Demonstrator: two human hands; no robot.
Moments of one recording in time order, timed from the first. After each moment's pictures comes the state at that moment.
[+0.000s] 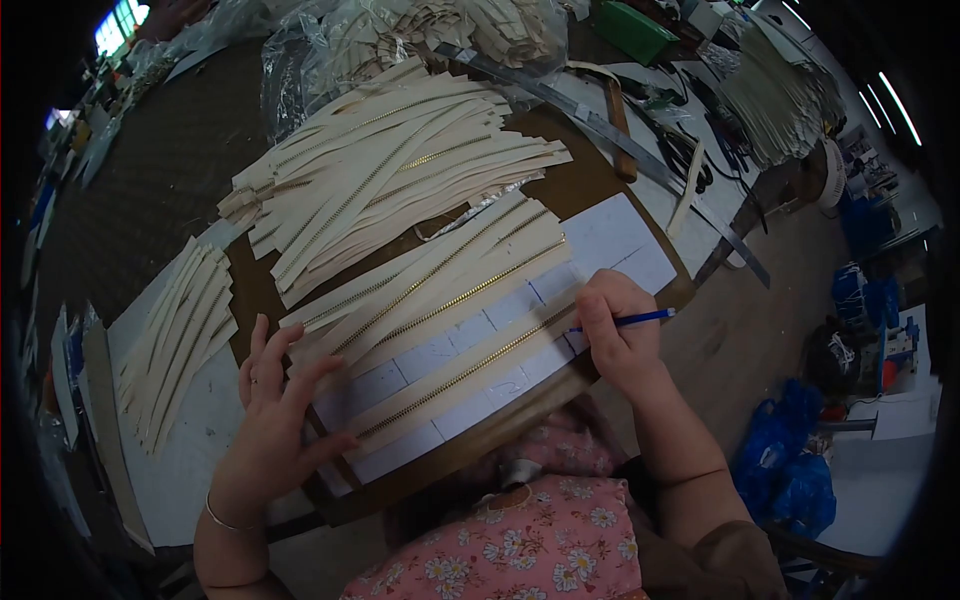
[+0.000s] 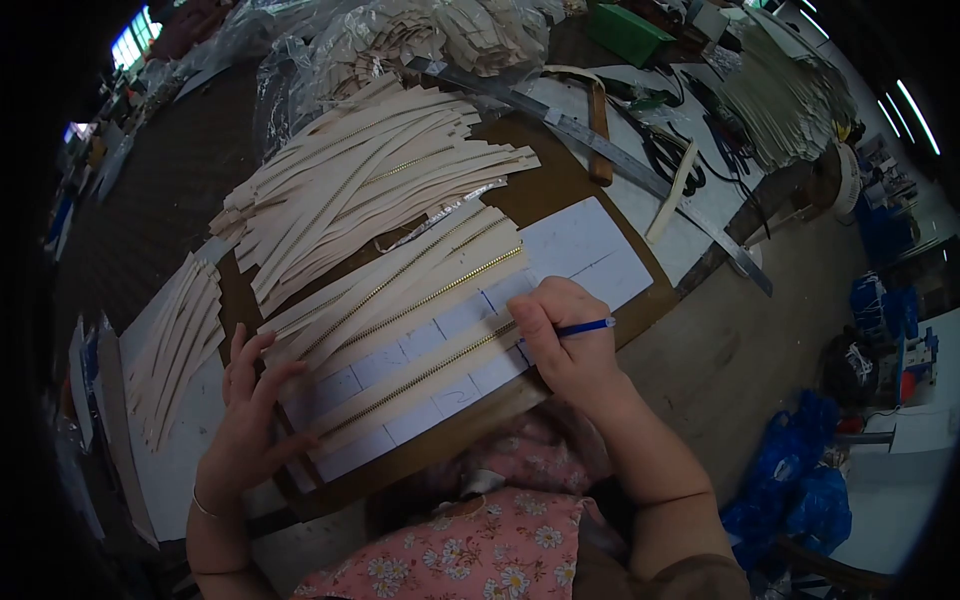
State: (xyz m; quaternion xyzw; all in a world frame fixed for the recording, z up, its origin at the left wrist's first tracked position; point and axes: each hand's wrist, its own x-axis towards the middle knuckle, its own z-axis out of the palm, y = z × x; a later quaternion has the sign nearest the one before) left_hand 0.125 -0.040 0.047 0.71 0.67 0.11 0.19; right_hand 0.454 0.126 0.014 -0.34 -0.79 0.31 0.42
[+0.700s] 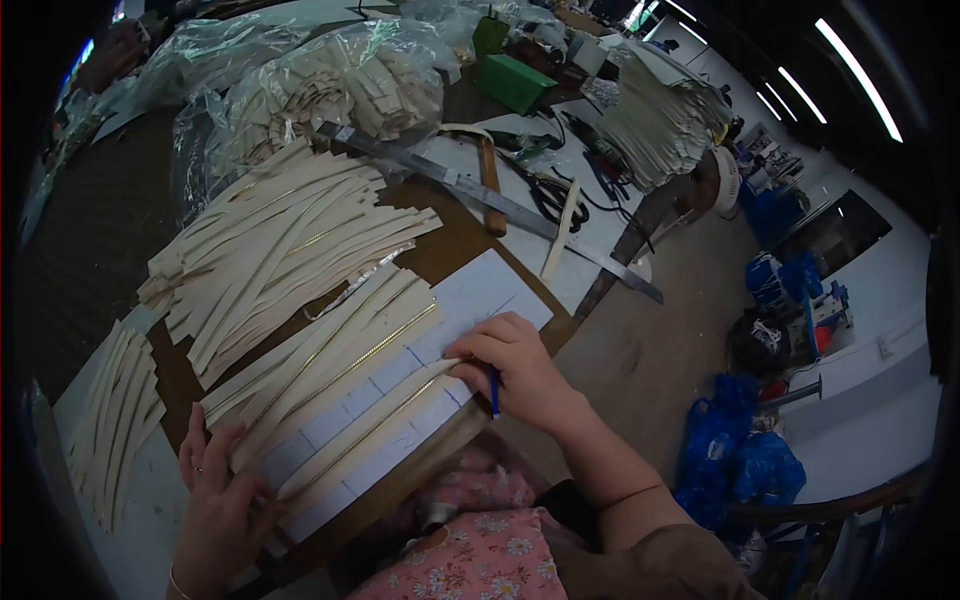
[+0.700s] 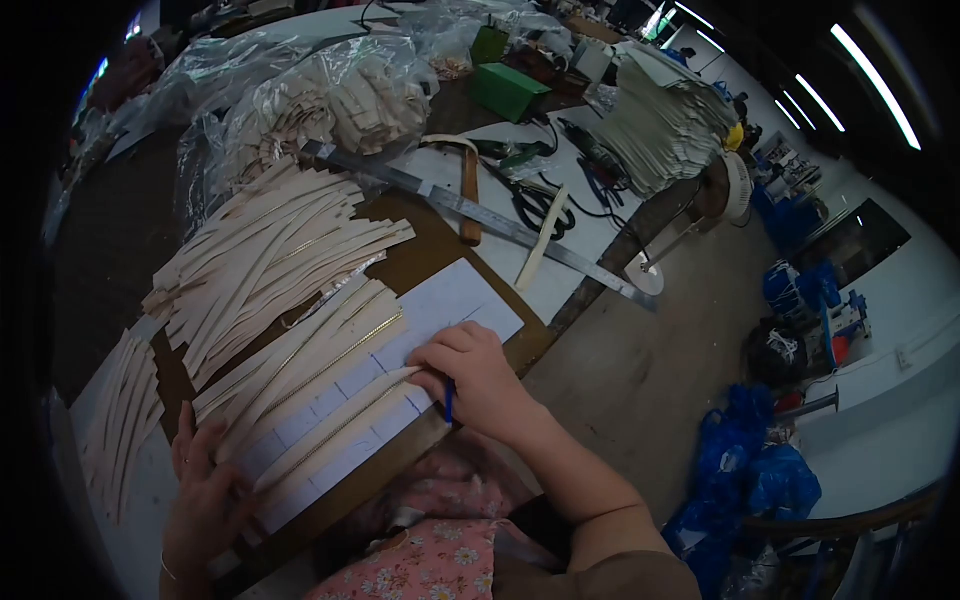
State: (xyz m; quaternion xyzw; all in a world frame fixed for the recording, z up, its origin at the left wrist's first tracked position) left_hand 0.136 -0.048 0.051 0.74 0.64 0.14 0.16; right_hand 0.482 0.130 0.026 -0.36 -0.89 0.12 0.27
